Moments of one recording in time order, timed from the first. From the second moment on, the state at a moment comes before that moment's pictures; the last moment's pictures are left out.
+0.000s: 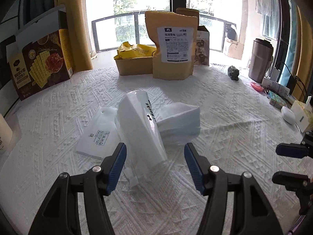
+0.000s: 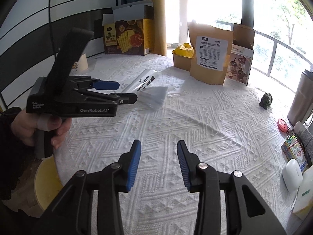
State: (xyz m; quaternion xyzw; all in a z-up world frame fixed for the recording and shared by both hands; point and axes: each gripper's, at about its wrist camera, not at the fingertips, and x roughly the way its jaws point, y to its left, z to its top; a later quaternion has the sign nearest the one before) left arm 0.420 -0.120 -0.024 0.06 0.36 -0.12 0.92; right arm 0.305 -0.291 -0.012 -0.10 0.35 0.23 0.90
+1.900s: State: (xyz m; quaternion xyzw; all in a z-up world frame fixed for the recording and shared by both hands) left arm 0.269 -0.001 0.044 0.00 0.25 -0.09 0.97; right arm 0.356 -0.226 -0.003 -0.17 0.33 0.23 0.90
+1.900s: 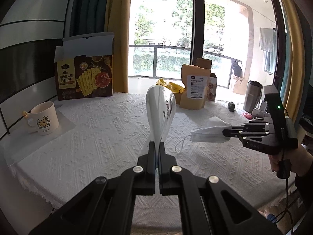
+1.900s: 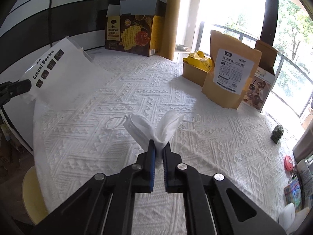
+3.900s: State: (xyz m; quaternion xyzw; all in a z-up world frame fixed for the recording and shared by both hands) left arm 0.070 0.026 -0.056 -0.08 0.35 -0.03 0.93; right arm 0.047 -0.223 0.007 -0.11 0.23 0.36 0.90
